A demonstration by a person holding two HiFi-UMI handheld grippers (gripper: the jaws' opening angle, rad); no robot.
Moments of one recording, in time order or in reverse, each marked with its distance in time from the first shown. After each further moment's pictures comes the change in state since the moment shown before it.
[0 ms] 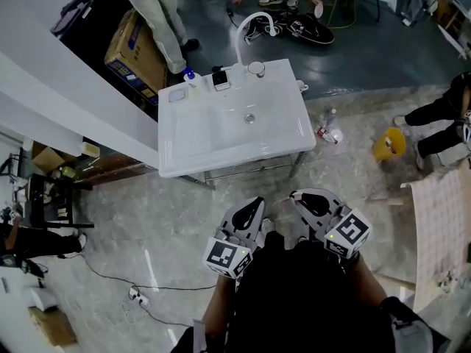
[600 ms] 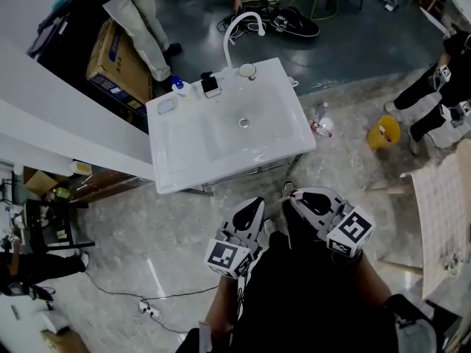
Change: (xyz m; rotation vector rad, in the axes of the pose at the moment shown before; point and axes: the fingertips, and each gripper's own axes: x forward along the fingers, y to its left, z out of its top) left arm 0.018 0.044 0.002 -0.049 0.041 -0.079; right arm 0.034 -0.018 0.017 0.029 0.022 -0.077
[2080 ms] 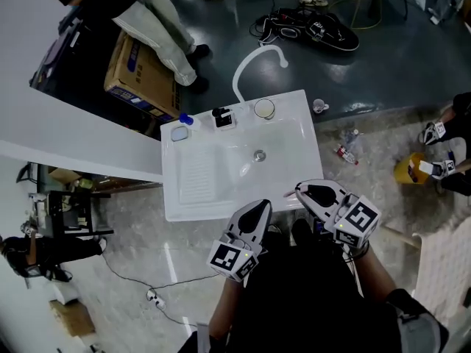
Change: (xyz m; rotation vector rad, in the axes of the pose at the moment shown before) left arm 0.174 0.082 0.069 -0.041 0.008 0.155; right arm 0.078 -0.209 0.069 0.088 -0.050 0.214
